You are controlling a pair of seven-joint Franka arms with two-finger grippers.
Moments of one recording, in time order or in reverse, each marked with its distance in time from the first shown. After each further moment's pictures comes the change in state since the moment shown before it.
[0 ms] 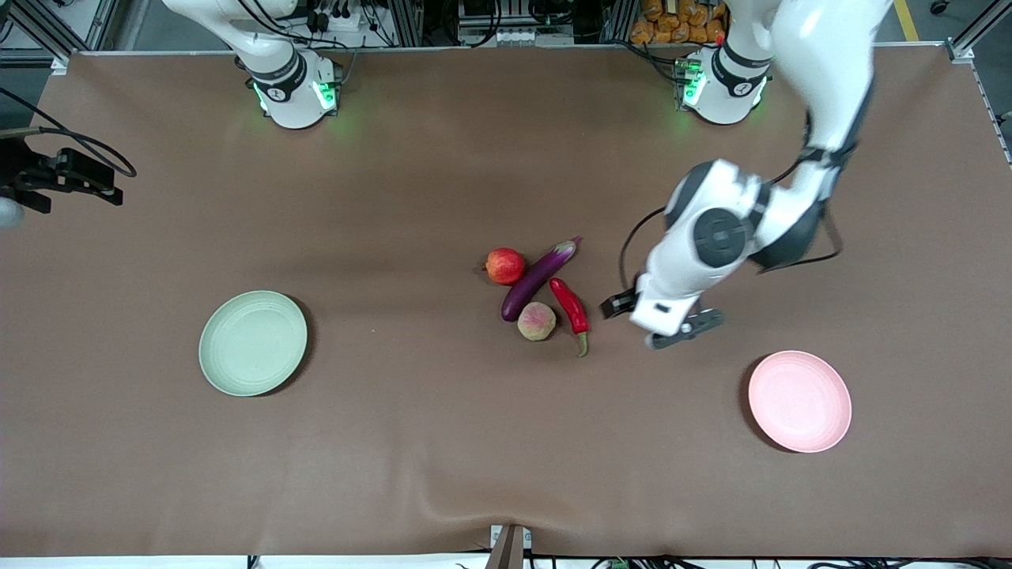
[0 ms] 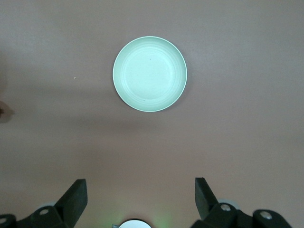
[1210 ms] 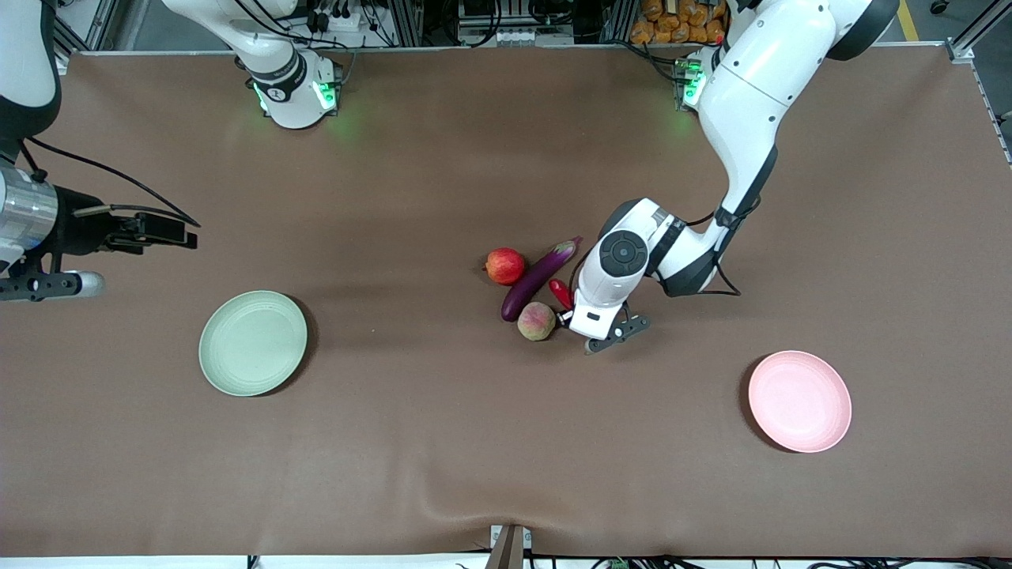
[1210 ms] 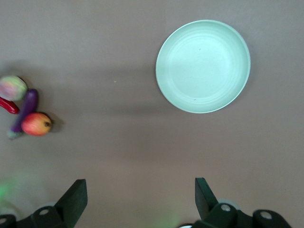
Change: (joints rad) left arm -0.093 0.215 0.004 0.014 0.170 0.231 -0.212; right arm 0.011 0.145 0.019 0.001 0.219 0.039 0.179
